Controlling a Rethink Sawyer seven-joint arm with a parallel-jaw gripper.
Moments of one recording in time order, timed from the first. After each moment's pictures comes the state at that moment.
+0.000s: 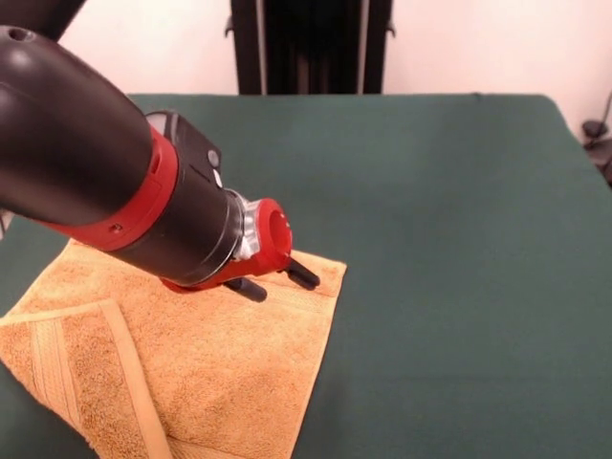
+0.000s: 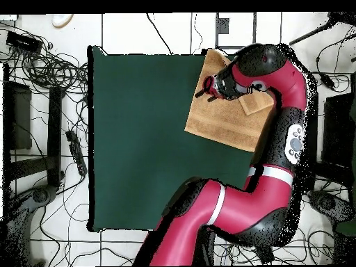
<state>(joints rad) -0.34 0.21 -0.06 0.22 0.45 1.66 1.43</state>
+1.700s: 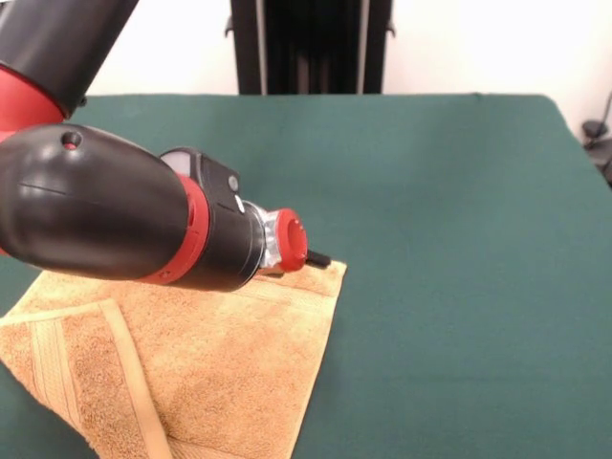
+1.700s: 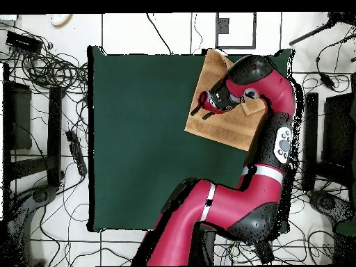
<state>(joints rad) -0.34 0.35 -0.22 0.15 0.56 1.81 1.43</state>
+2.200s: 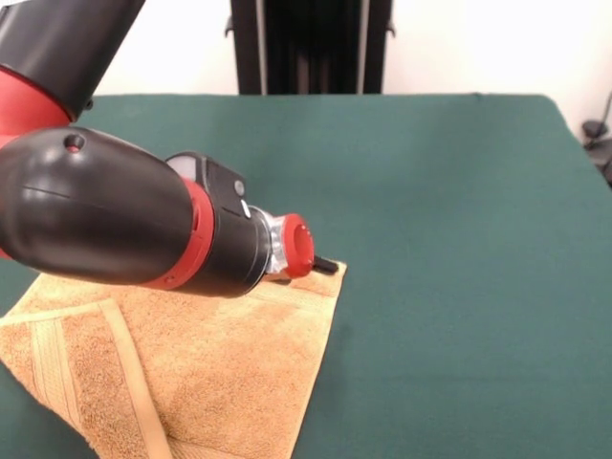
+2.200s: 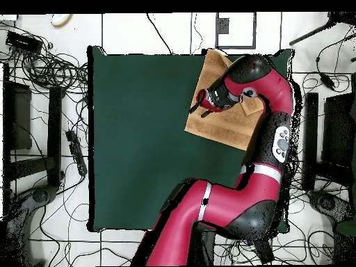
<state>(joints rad) -0.33 0.39 -0.31 0.13 0.67 1.79 1.43</state>
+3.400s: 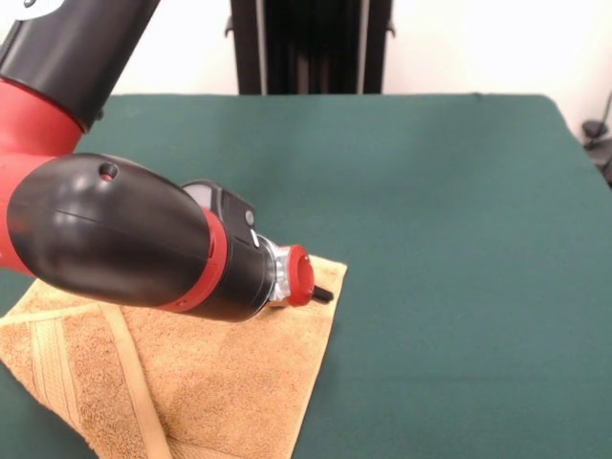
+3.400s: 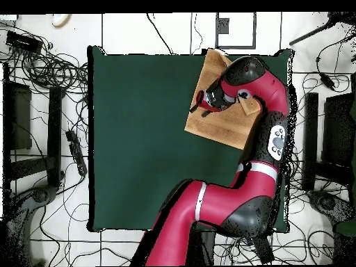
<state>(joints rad) -0.33 0.44 -0.44 0.11 0.75 1.70 1.43</state>
